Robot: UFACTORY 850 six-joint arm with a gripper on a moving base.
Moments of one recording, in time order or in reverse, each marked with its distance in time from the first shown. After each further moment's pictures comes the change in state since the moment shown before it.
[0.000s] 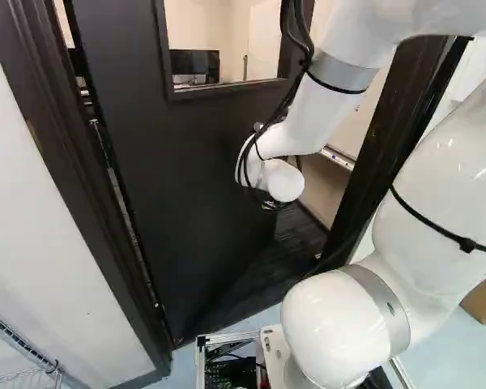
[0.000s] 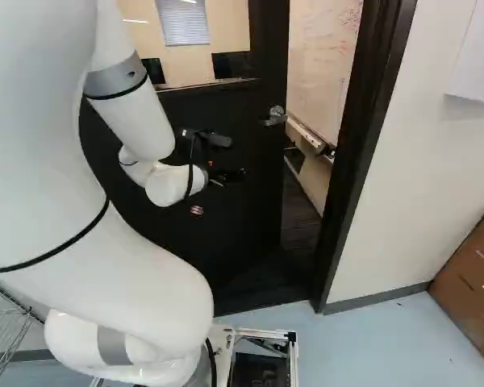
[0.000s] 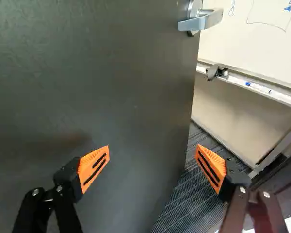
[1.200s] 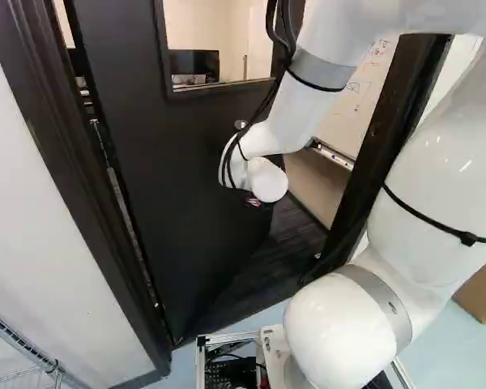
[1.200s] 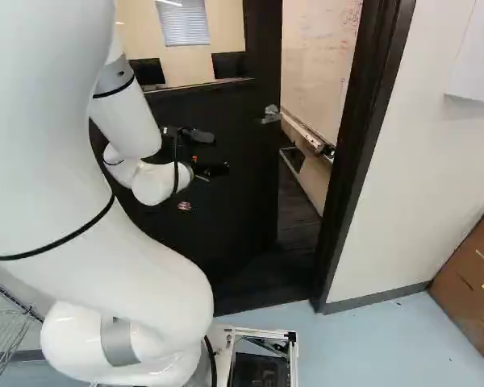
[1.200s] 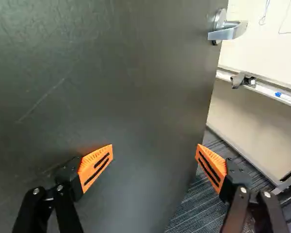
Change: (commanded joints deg) arm 7.7 -2.3 -2.3 0.5 3.3 0.0
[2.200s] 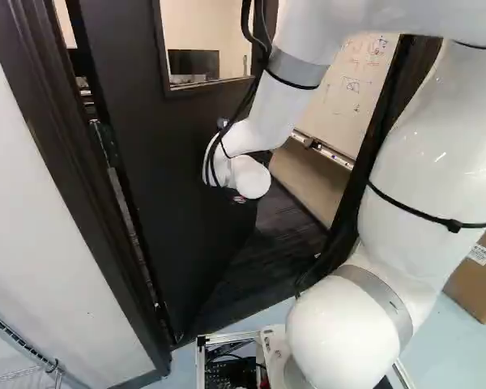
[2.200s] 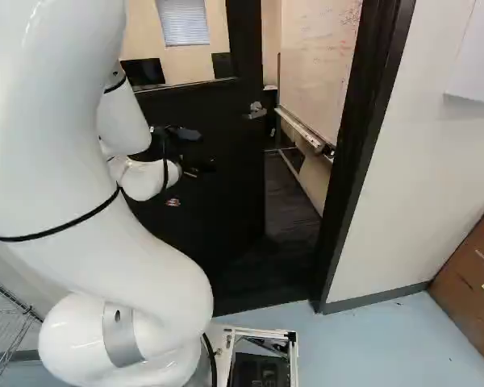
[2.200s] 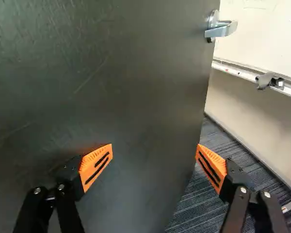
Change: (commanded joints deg) arm 5.5 -4.5 -4.6 1.5 0.0 0.0
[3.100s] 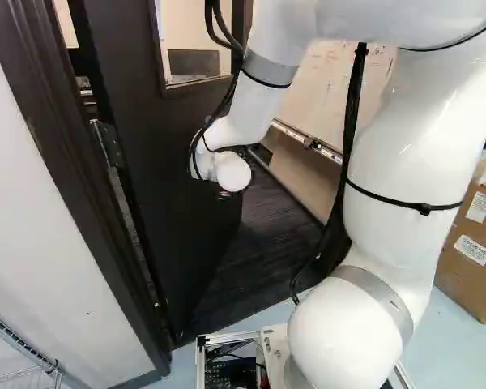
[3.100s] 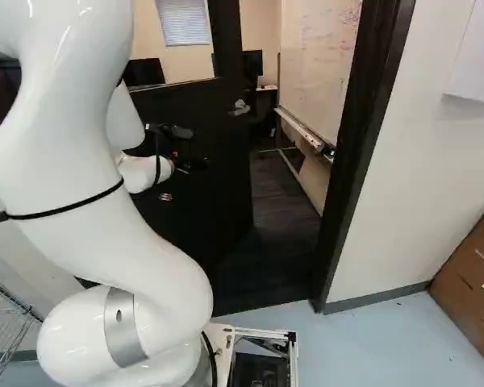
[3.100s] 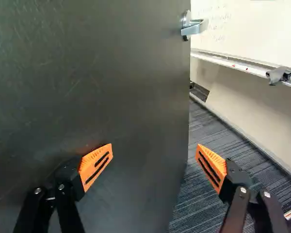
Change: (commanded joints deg) arm 3.9 -6.3 -6.8 4.7 0.0 0.0
